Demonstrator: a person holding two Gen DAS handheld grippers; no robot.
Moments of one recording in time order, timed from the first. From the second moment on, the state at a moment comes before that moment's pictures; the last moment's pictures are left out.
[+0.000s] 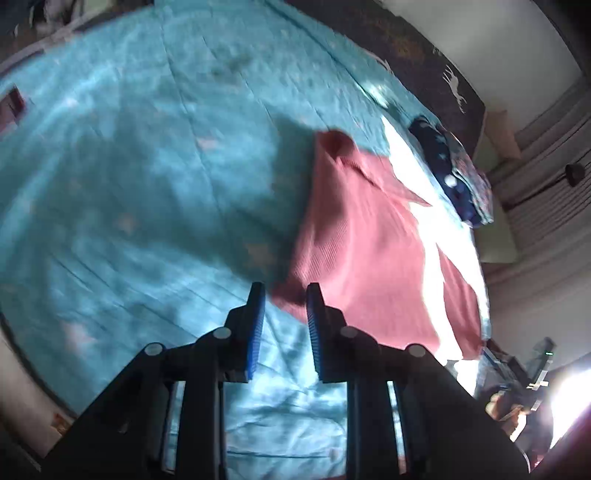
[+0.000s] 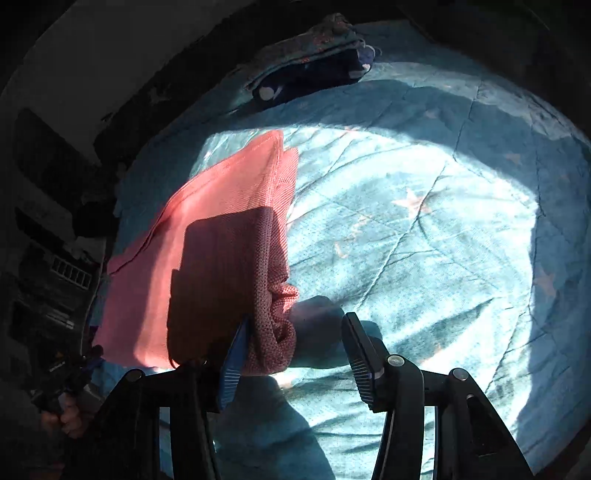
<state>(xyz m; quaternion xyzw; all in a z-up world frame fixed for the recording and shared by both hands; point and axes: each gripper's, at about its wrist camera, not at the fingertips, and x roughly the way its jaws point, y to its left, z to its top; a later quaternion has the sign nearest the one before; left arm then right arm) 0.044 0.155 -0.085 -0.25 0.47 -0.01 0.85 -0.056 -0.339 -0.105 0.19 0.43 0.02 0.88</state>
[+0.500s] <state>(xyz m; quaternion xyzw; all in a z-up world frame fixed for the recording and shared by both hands) 0.162 0.088 -0.090 -0.18 0.51 -0.12 0.83 0.069 -0.239 -0.079 0.04 0.42 0.09 0.90</state>
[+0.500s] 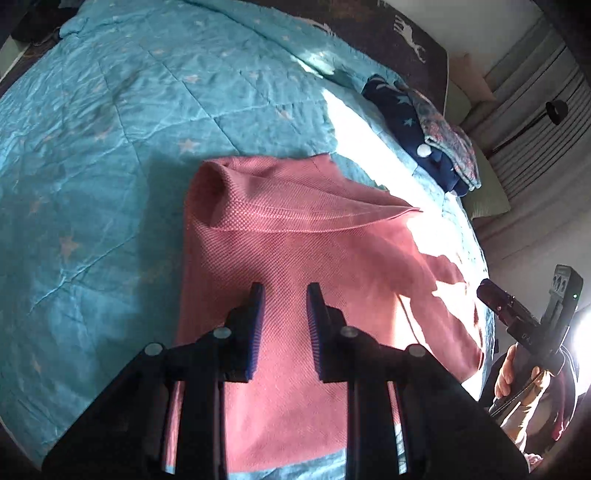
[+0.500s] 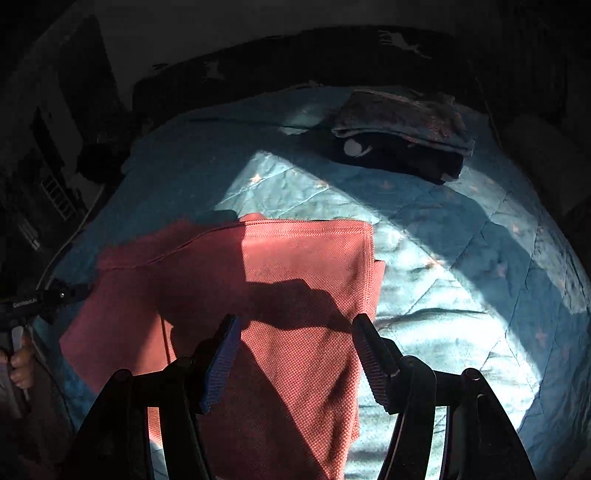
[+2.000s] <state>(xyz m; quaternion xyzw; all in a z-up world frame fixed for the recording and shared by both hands) 0.142 0.112 -0.089 -0.09 0.48 -0.05 0.87 0.042 -0.333 -0.115 0.21 0.46 0.10 0.86</state>
